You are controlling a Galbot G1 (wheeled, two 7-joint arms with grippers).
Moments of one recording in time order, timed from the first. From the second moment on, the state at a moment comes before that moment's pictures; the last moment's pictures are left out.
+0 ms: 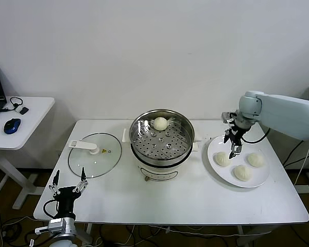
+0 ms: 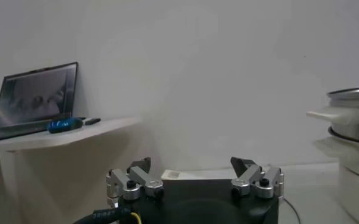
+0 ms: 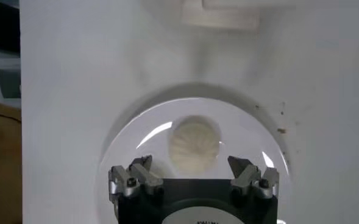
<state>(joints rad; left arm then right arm) 1.55 -1.60 -0.75 -1.83 0.05 -0.22 0.00 0.51 0.87 -1.63 0.99 0.48 -0.21 -1.07</state>
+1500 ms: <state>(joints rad) 1.54 -1.59 -0.75 -1.81 0.05 -0.23 0.00 0.26 0.89 -1.37 0.82 0.34 -0.15 -1.03</state>
